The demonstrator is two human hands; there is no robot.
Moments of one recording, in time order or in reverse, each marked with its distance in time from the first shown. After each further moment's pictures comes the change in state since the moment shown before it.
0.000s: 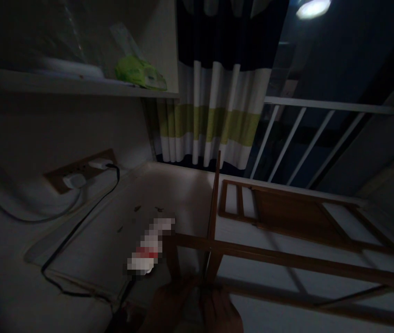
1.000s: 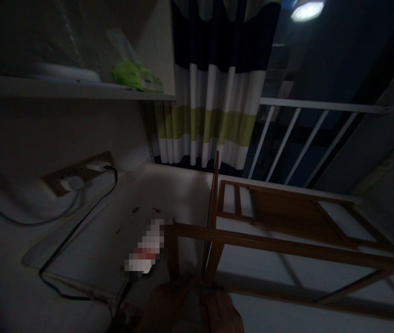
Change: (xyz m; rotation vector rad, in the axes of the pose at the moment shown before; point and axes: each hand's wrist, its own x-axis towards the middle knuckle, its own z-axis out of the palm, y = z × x) left_hand 0.008 0.004 -0.013 -0.006 -0.076 -0.013; right_hand -0.002 0.000 -0.002 0.253 -0.015 0.157
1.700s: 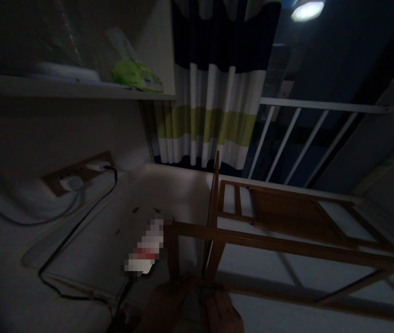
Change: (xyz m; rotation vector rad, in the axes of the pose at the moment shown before) left_hand 0.002 0.003 -0.005 -0.017 0.057 0.021; right_hand -0.004 0.000 0.000 -0.041 -0.039 -0.014
